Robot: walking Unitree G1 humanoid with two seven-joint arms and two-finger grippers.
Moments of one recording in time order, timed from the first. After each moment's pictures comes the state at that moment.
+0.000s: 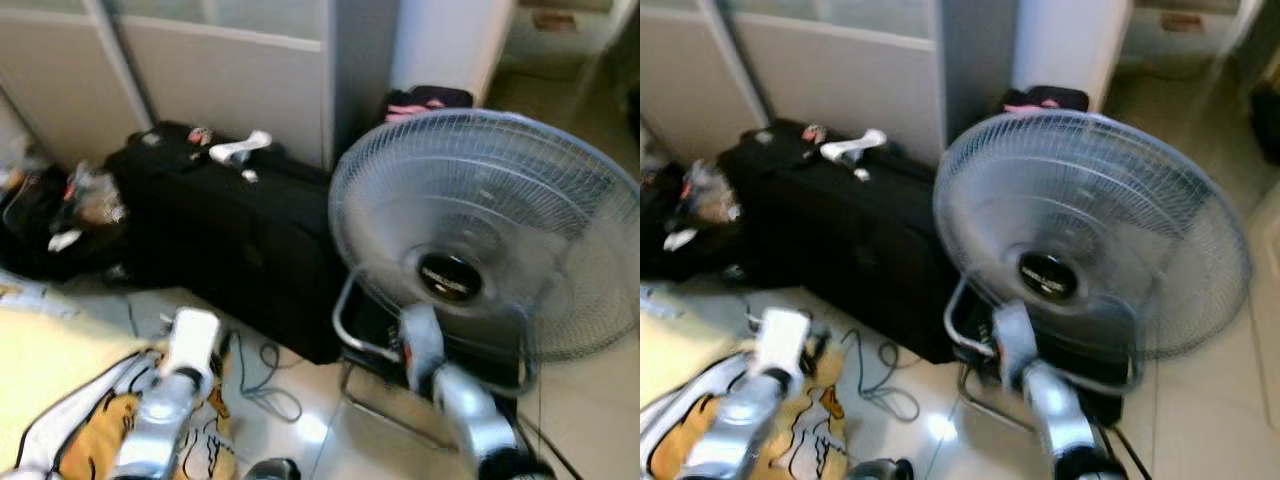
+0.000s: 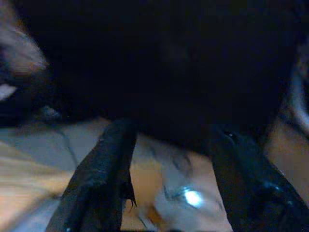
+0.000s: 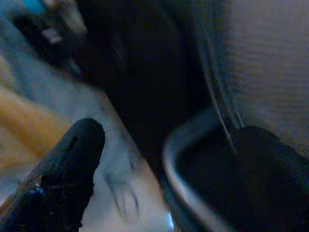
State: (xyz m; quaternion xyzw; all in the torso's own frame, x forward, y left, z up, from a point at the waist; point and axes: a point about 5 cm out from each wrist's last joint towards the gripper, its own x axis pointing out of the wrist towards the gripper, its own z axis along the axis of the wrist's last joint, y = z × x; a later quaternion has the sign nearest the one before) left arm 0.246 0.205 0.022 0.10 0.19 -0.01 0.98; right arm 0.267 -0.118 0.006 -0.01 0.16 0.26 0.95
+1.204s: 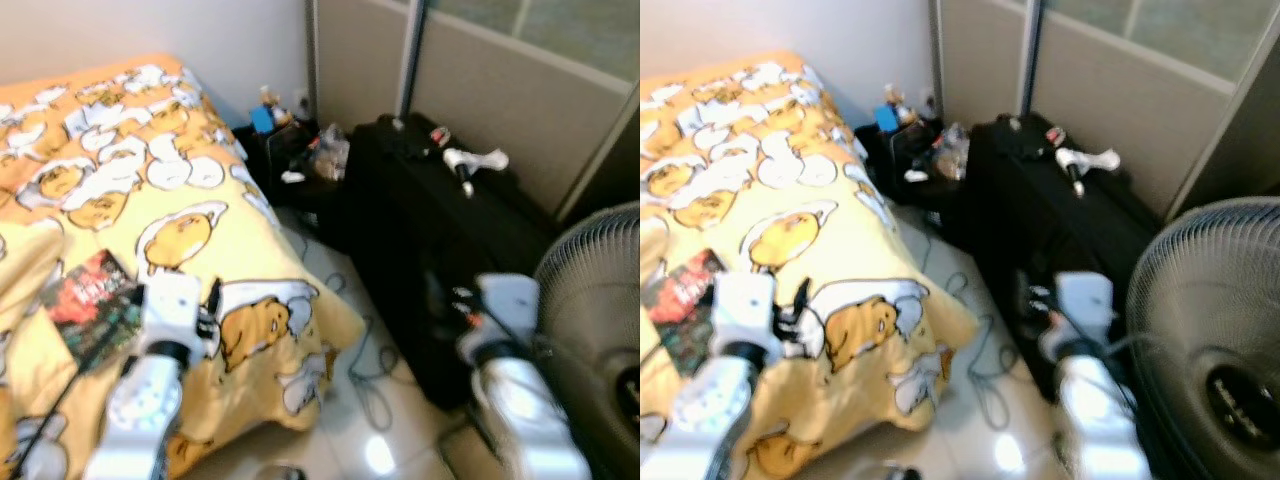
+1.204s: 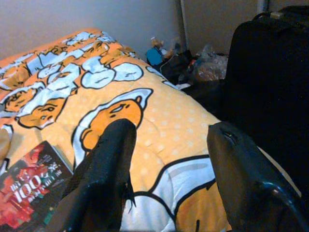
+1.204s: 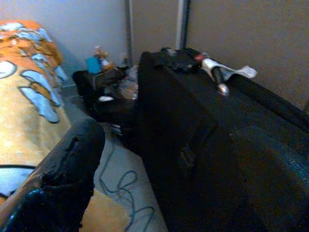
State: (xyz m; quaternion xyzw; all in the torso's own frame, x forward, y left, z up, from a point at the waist) left arm 0.224 0.183 0.109 0.11 0.08 0.01 0.99; right arm 0.229 -0.156 0.099 -0.01 0.06 0.00 1.00
